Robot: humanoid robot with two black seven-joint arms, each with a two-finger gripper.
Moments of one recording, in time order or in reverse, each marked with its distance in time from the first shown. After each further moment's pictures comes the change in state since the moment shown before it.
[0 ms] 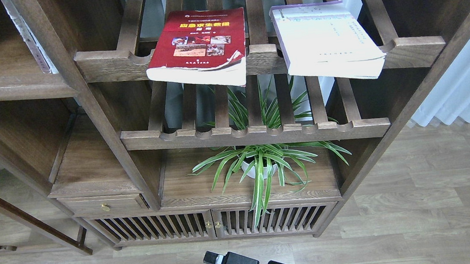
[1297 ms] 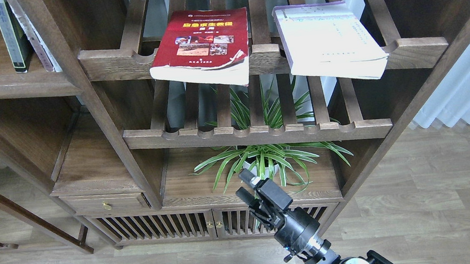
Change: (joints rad) left arm 0.877 0.169 -0.357 -0.533 -0.569 0.000 -0.020; right arm -0.079 0.000 0.284 0.322 0.022 0.000 0.252
